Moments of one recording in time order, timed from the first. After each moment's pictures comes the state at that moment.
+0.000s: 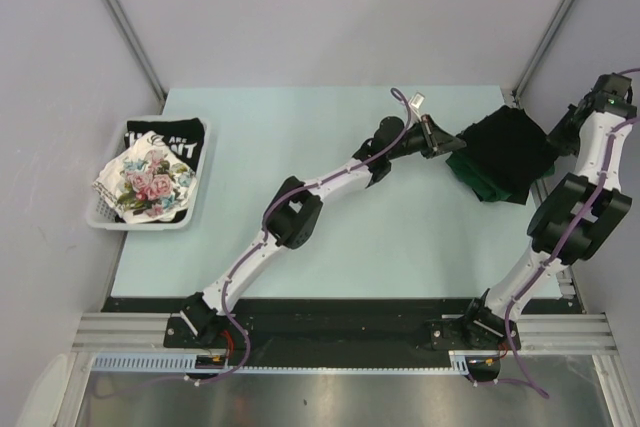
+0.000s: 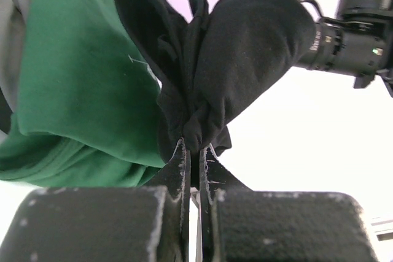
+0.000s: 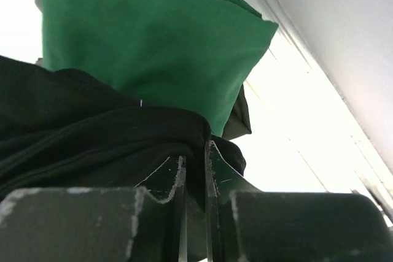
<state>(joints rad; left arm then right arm) -0.81 2.80 2.43 0.50 0.47 -1.21 -0.52 1.88 1.83 -0.91 -0.05 0.20</state>
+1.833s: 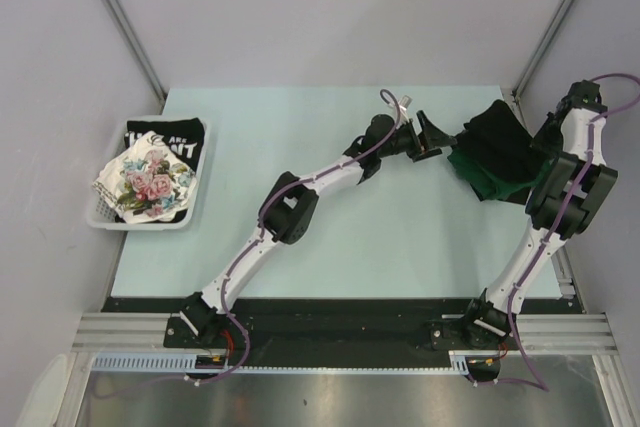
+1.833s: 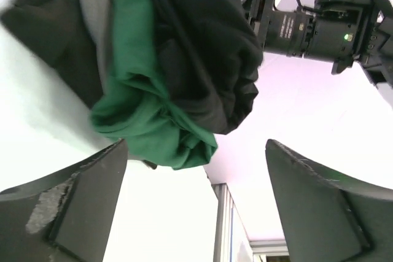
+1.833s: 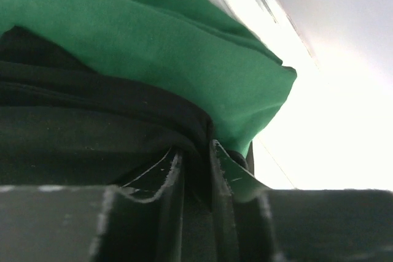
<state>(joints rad) -0.77 2.80 2.38 0.42 0.50 -1.20 -0.48 2.17 1.94 -0.86 -0.02 0.18</state>
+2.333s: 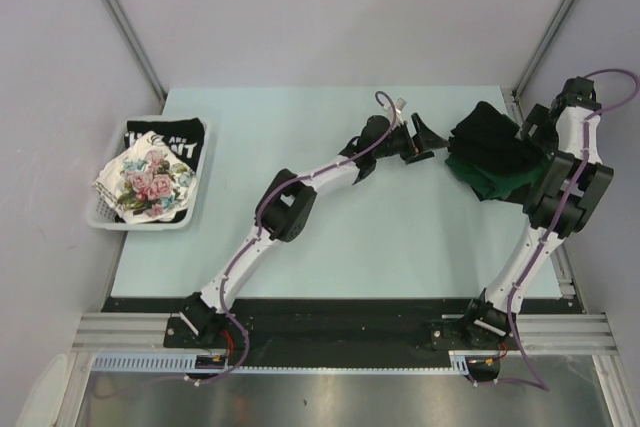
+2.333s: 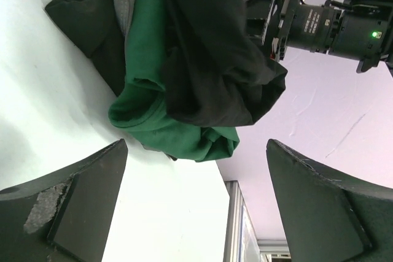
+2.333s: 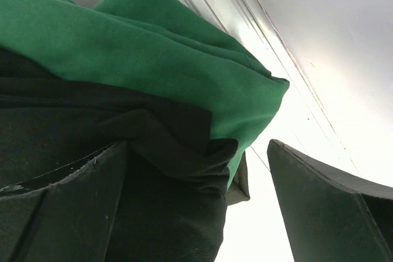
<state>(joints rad) -0.75 2.78 2.30 0.42 0.50 -1.17 -0.45 2.17 1.95 -0.83 0.05 0.17</state>
